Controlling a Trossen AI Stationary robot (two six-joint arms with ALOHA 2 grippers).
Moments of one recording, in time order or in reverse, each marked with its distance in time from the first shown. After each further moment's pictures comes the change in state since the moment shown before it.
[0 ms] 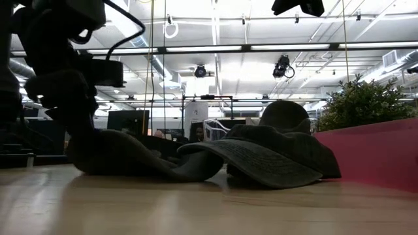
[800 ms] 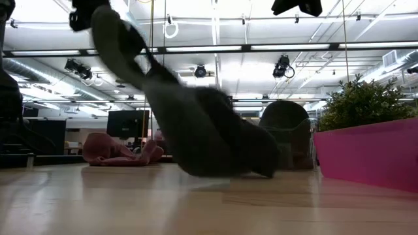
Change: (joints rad) left arm 0.050 -0.365 0.509 -0.529 -0.144 -0.082; right arm 0.000 0.000 0.000 0.003 0.001 -0.068
